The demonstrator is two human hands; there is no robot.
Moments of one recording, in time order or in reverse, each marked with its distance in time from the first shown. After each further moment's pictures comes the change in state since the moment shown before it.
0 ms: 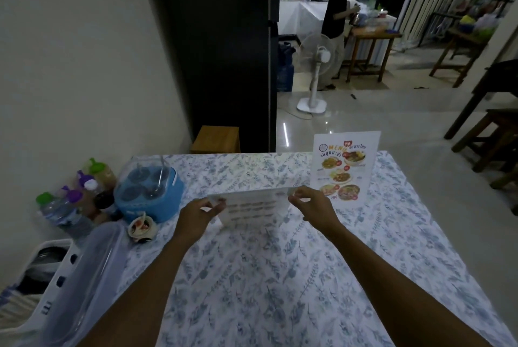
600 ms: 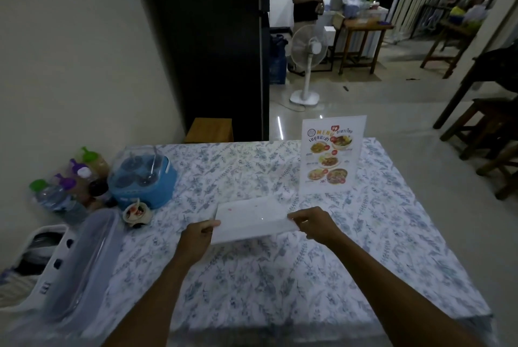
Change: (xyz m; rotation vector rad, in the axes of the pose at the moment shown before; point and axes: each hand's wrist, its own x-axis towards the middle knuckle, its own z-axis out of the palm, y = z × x) left_hand -0.070 -0.051 0.038 0.063 -0.171 -0.082; right_hand -0.062 0.046 -0.006 -0.235 -0.243 0.127
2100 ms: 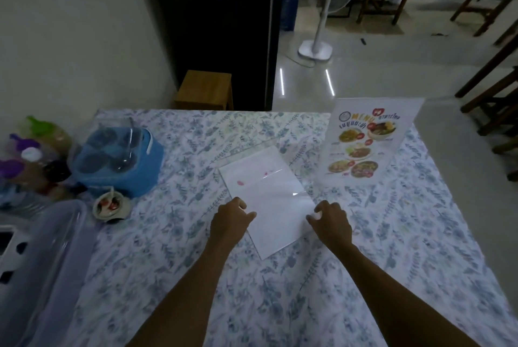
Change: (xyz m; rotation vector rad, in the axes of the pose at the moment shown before) left_hand 0.111 0.030 0.083 0.208 -0.061 -0.271; right_hand 0.102 0.059 0.052 -0.253 0.163 0.364
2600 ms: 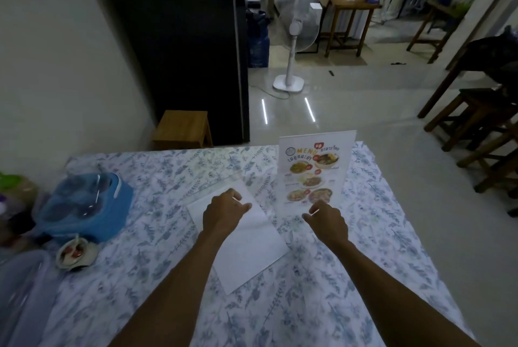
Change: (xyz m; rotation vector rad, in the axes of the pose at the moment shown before) left_hand -0.003 0.139 -0.025 0.039 0.064 0.182; right_hand 0.040 0.036 -0.110 0.129 0.083 0.023
